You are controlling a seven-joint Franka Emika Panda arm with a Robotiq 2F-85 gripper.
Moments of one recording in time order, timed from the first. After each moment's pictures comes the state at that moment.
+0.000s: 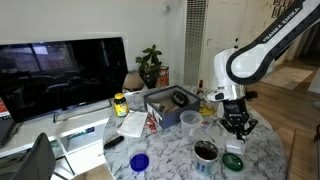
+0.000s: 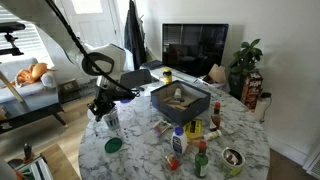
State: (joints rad) arm 0.06 0.01 0.20 -2.57 0.33 2.19 -1.58
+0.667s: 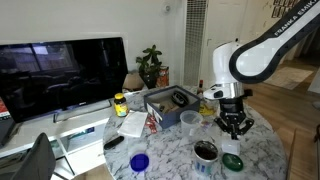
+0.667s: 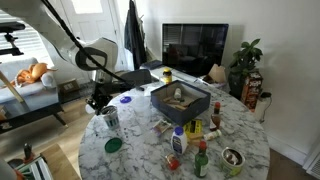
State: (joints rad) arm 0.14 -0.03 0.21 -2.57 0.33 2.25 -1.62
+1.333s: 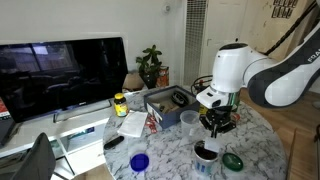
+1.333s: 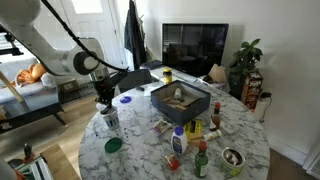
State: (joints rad) arm 0.21 0.01 0.23 -2.61 -0.06 2.66 -1.51
